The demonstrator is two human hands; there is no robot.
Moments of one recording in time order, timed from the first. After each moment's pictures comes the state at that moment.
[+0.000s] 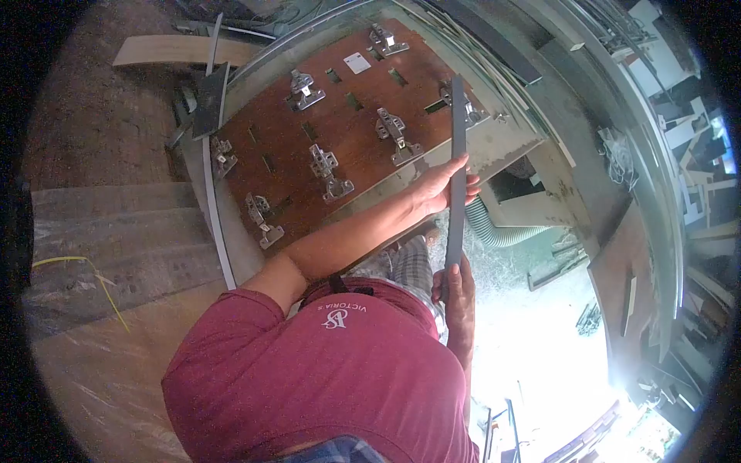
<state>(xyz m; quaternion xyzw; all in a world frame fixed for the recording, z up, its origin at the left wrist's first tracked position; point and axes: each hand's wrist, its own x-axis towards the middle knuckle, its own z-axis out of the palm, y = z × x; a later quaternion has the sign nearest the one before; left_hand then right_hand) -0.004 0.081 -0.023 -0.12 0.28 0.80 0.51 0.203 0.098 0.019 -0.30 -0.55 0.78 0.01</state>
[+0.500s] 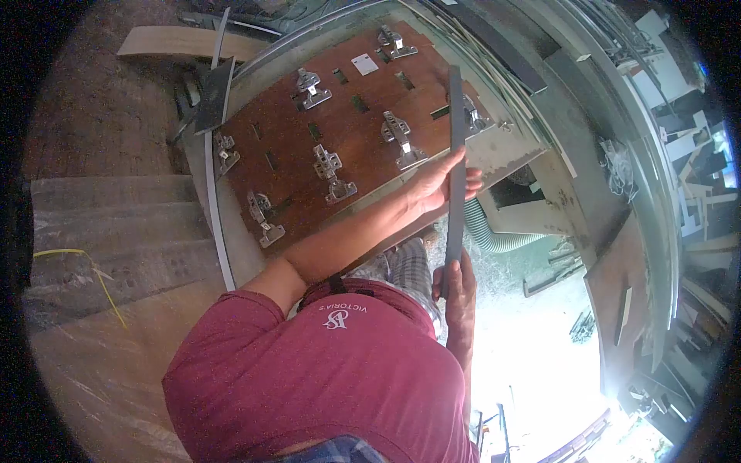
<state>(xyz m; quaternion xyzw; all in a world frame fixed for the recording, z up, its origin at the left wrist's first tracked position) -0.017 0.072 -0.008 -0.08 0.29 0.82 0.48 0.185 0.101 0.031 -0.27 -0.59 0.76 0.01</state>
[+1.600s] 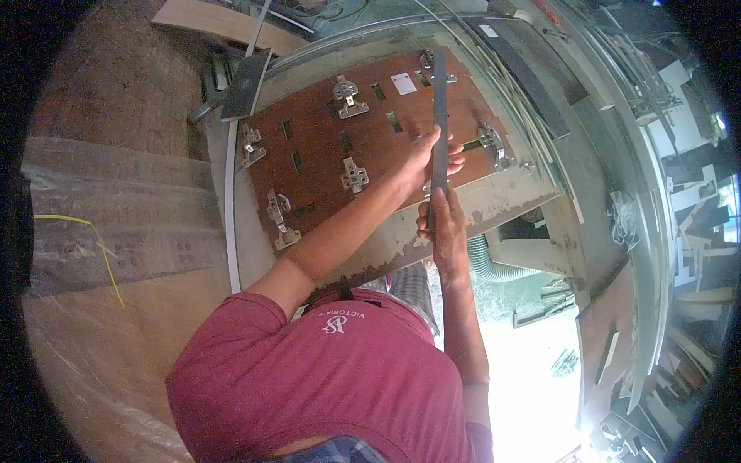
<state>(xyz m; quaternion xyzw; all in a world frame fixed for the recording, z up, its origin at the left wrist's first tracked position) -0.102 0.020 -0.008 -0.05 0.30 0.89 0.33 0.036 0.072 0.053 -0.17 -0.58 0.80 -0.05</state>
